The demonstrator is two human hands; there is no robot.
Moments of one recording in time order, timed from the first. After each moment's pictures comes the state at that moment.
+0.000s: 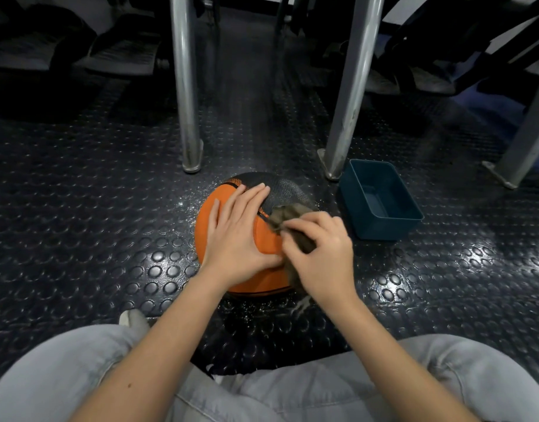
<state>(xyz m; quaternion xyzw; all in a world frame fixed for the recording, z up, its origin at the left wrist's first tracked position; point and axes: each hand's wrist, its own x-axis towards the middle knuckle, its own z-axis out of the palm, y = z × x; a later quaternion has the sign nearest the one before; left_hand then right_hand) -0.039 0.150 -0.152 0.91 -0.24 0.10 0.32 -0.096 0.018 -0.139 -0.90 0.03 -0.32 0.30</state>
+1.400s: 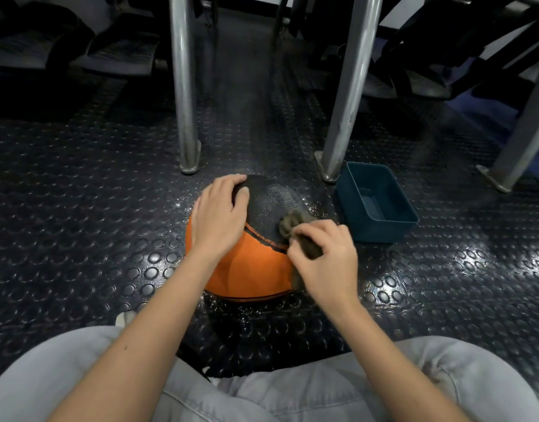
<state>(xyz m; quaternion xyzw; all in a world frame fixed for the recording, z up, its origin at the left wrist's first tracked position) -0.002 0.149 -0.141 0.89 -0.10 0.12 0.43 -0.100 0.011 -0.146 -0.90 0.03 -0.33 0.29</state>
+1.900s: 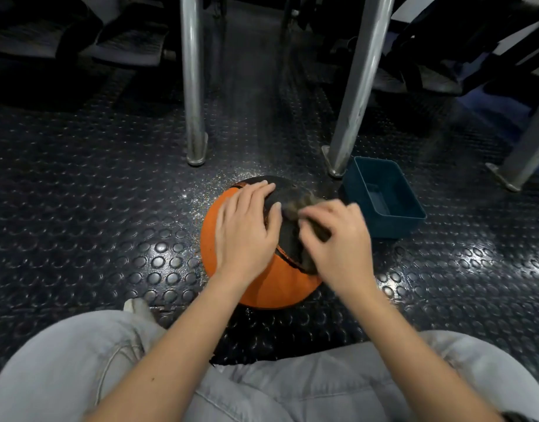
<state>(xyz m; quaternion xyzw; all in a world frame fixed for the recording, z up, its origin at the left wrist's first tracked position) -0.046 0.135 -0.153 0.90 -0.15 0.20 0.36 -0.098 0.008 -0.124 -0.93 -0.01 -0.30 0.22</state>
